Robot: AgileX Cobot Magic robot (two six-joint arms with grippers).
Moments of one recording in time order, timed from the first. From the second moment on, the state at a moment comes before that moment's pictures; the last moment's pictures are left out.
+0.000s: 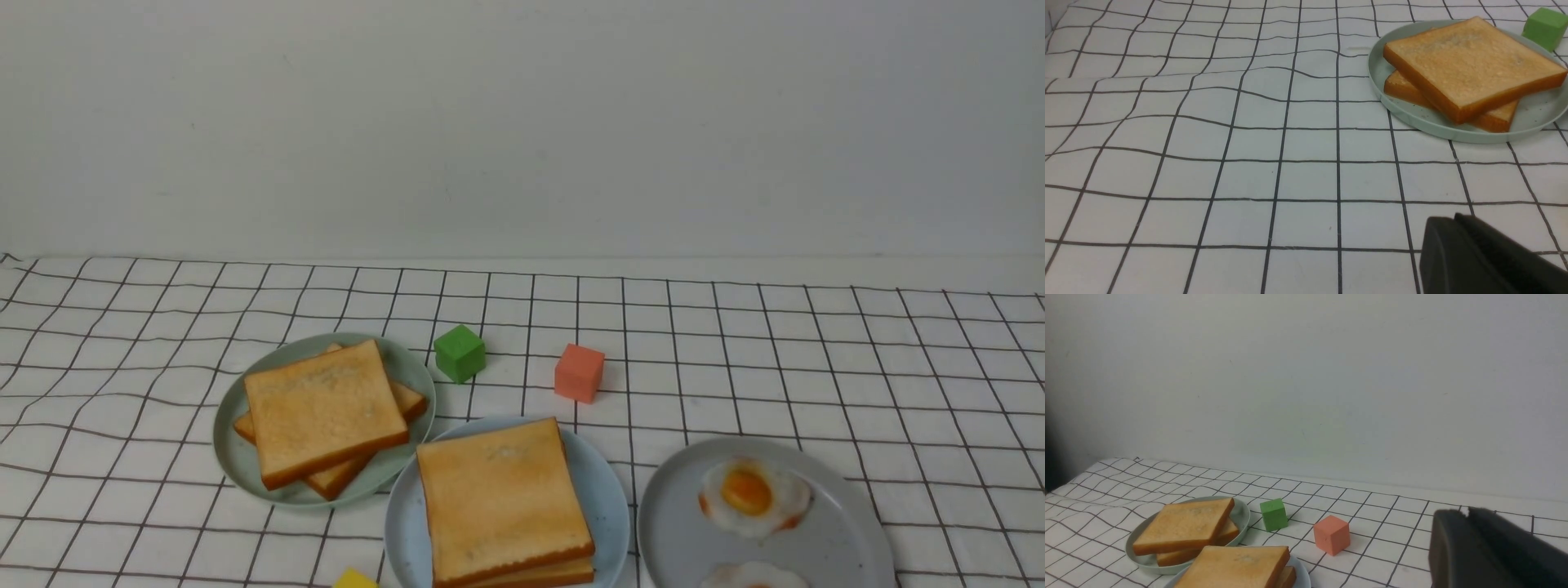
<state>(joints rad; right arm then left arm) 0.43 0.08 -0.11 0.08 0.05 0.02 -0.07 -0.01 0.03 0.13 0.39 -0.12</state>
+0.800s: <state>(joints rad) -0.08 -0.01 0.02 0.08 0.38 0.02 -0.07 -0.01 0.03 0.12 0.39 -0.12</state>
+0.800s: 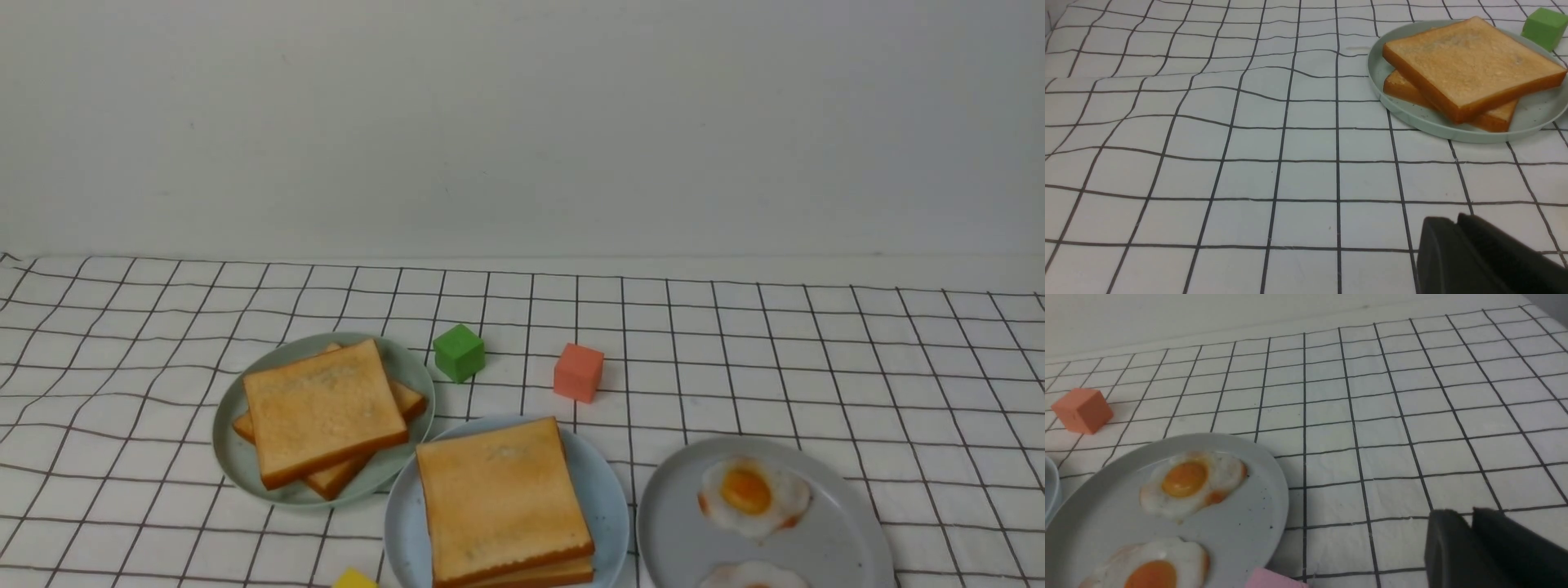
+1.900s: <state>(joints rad) -0.08 -0.01 0.02 0.08 0.39 0.02 -0.07 -0.01 0.03 0.12 0.39 -0.12</state>
